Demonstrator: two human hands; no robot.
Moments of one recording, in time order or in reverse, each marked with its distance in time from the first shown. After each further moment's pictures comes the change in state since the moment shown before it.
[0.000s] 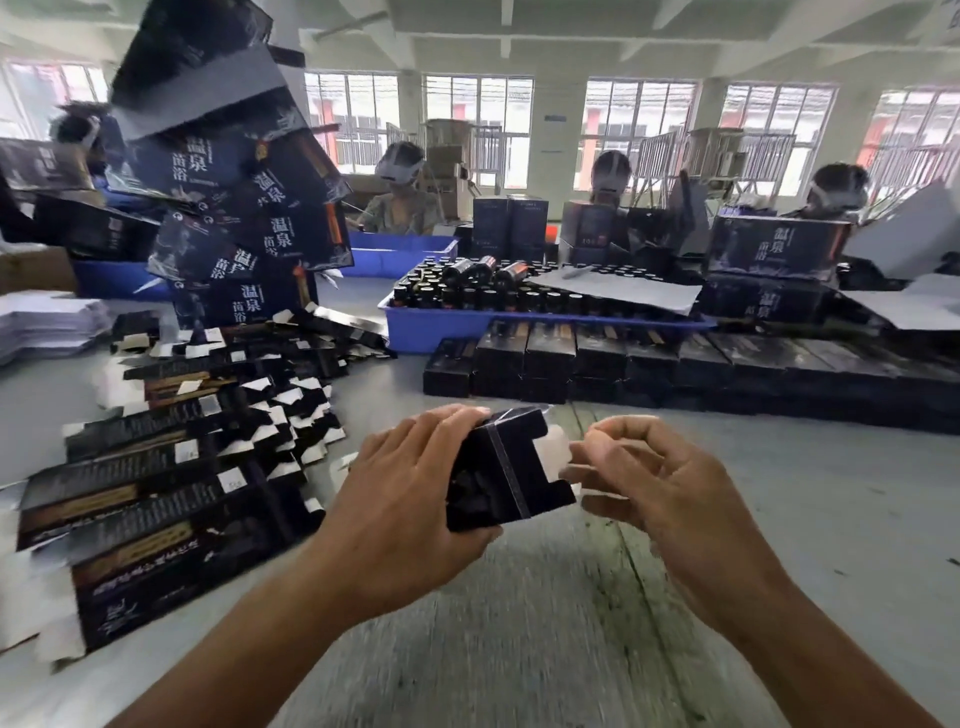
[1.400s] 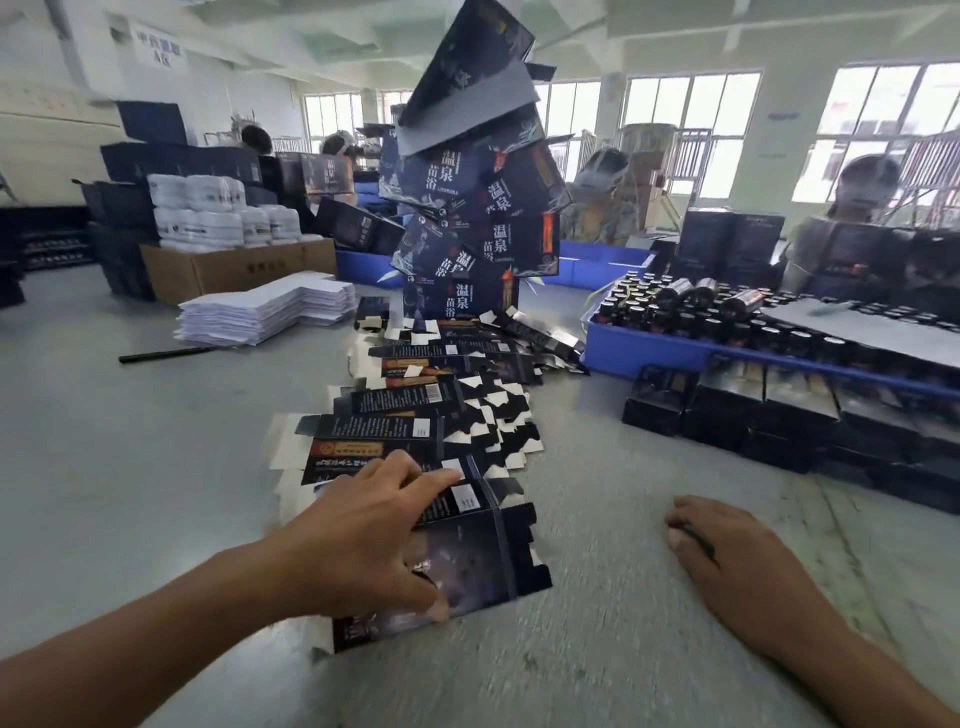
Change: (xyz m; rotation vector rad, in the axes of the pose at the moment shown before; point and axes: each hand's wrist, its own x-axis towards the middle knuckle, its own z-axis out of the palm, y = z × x) left_hand -0.091 -0.118 -0.096 0.203 -0.549 -0.478; right_hand 0.092 0.088 0.088 -0.922 -0.282 -0.269
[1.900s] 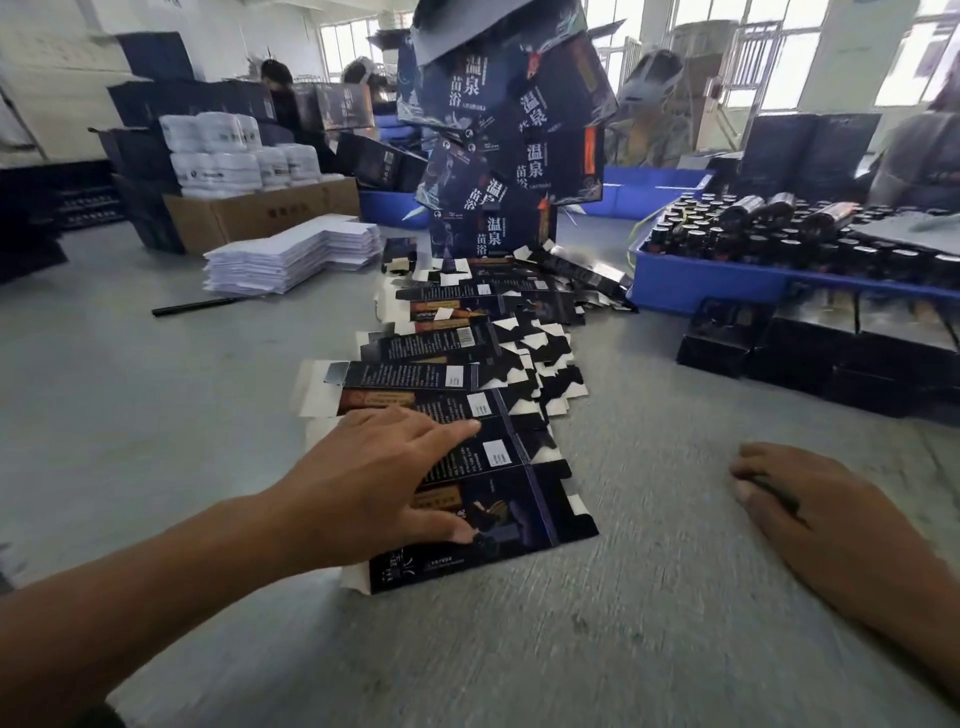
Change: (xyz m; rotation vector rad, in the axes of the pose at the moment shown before) left_hand 0.003 -0.025 0.007 0.163 0.021 0.002; right_hand 0.002 0.004 0.000 0.006 -0.066 0.040
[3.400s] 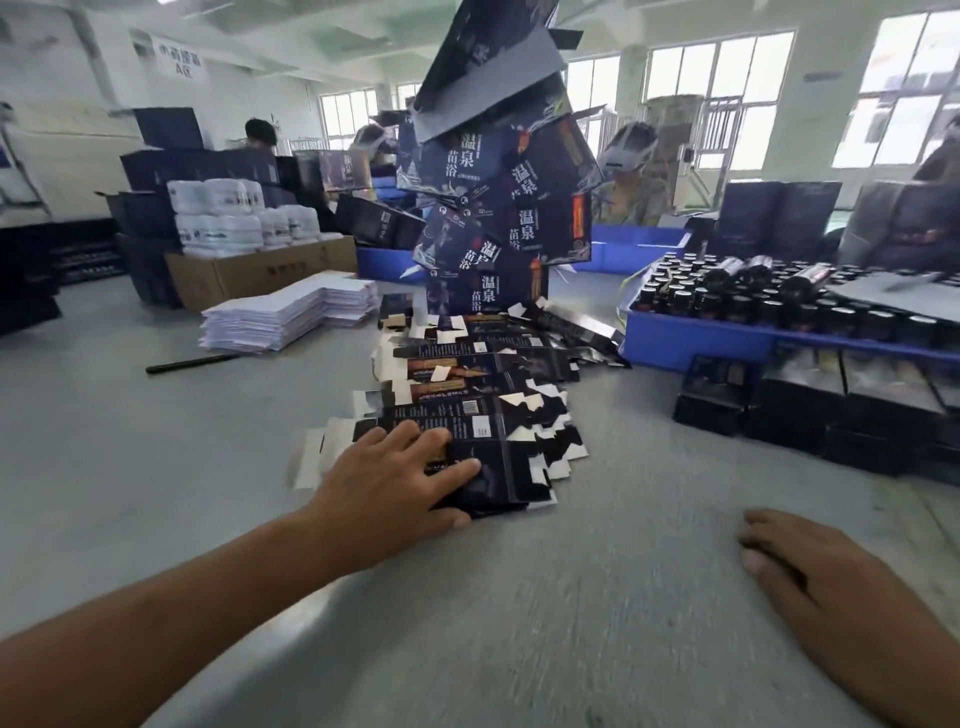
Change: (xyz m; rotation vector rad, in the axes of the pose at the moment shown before) left_hand 0.048 -0.033 0.007 0.450 0.175 0.091; right_hand -0.003 -0.009 -0.001 -0.011 -0.016 0.098
